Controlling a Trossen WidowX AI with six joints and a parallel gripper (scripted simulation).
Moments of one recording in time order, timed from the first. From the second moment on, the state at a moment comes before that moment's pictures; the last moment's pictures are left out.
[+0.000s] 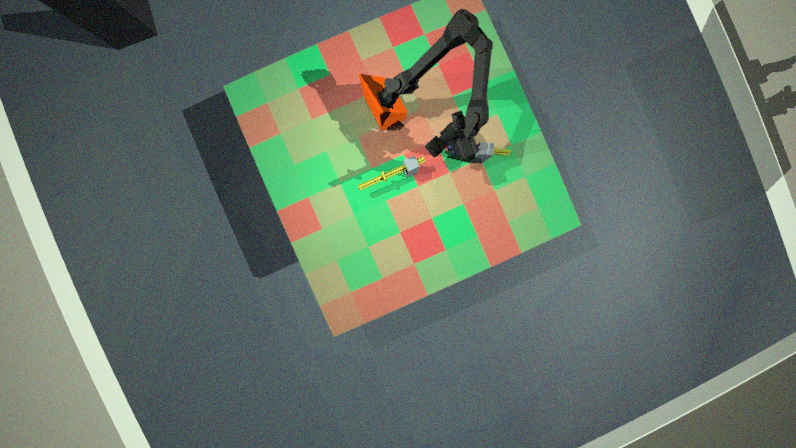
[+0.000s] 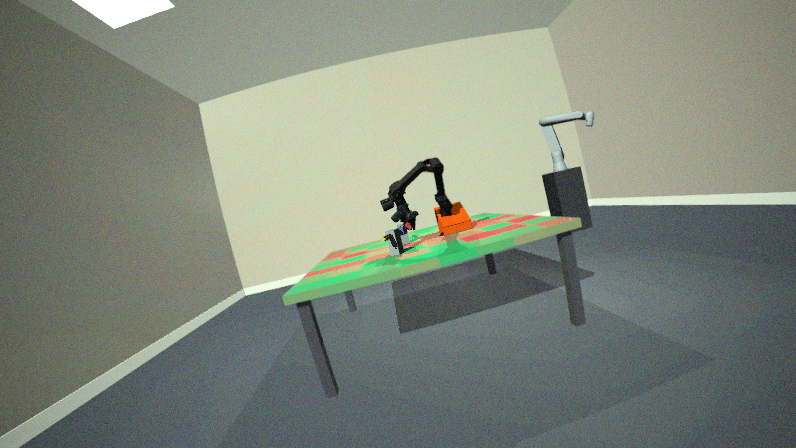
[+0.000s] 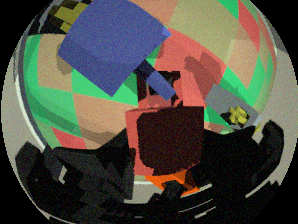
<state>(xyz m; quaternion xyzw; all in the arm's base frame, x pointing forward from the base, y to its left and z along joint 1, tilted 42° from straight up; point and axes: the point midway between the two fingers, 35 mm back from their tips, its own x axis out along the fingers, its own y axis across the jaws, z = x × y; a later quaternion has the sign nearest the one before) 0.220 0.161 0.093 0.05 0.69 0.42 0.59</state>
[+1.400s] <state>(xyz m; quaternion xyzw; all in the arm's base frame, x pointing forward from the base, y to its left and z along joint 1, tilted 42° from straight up) 0.237 0.153 0.066 -0.11 0.43 0.61 0.66</state>
